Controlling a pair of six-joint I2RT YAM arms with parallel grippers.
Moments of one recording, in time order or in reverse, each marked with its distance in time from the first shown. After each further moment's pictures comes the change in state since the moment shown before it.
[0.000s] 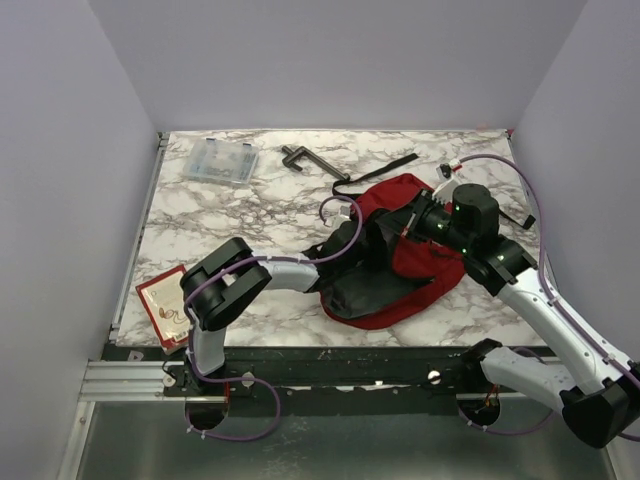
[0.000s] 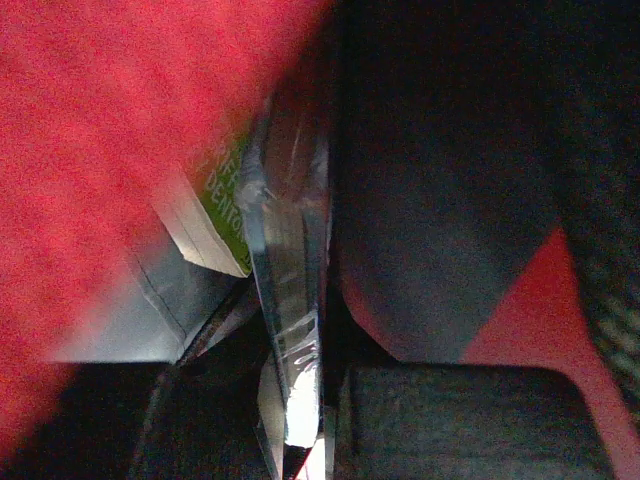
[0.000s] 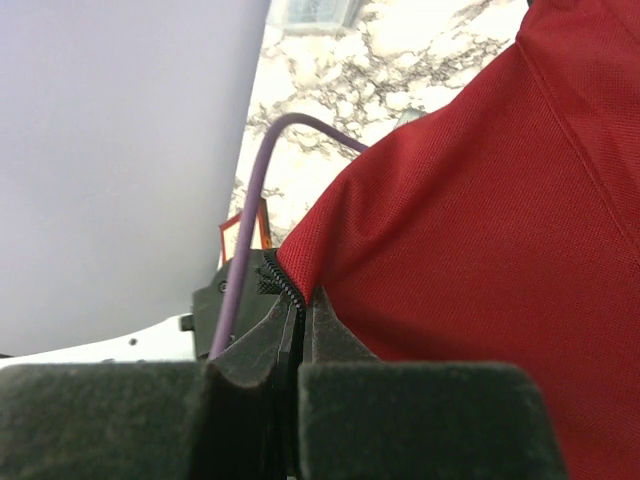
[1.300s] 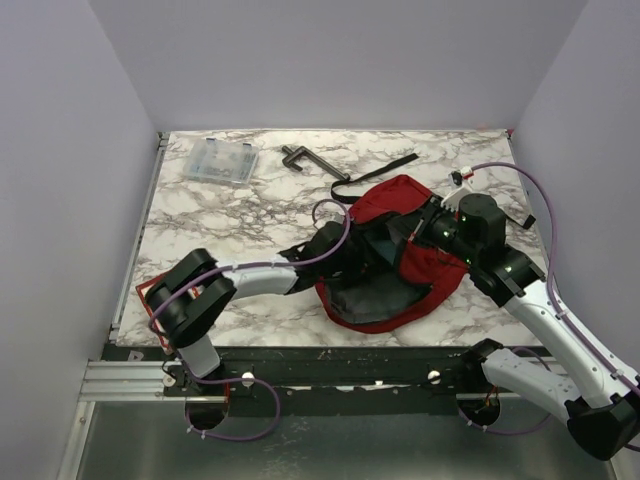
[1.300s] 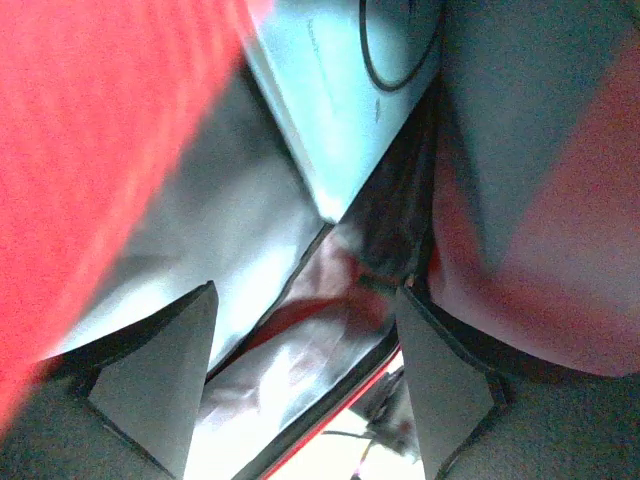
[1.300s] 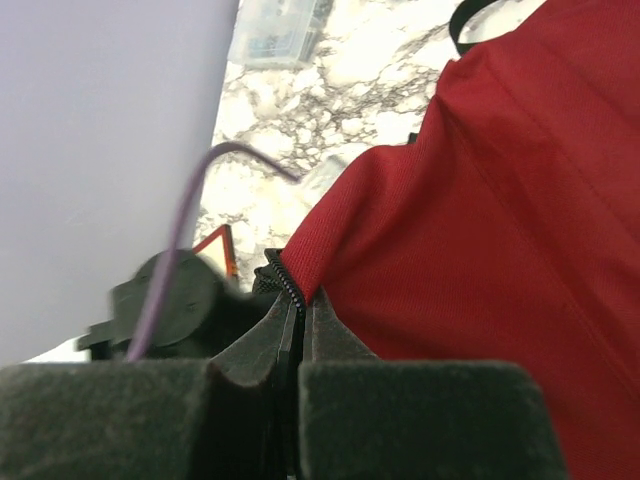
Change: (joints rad) left arm 0.036 -0.139 -0.082 -0.263 0.190 0.214; right arm 0.006 -0.091 -0.048 -0.030 0.138 -0.030
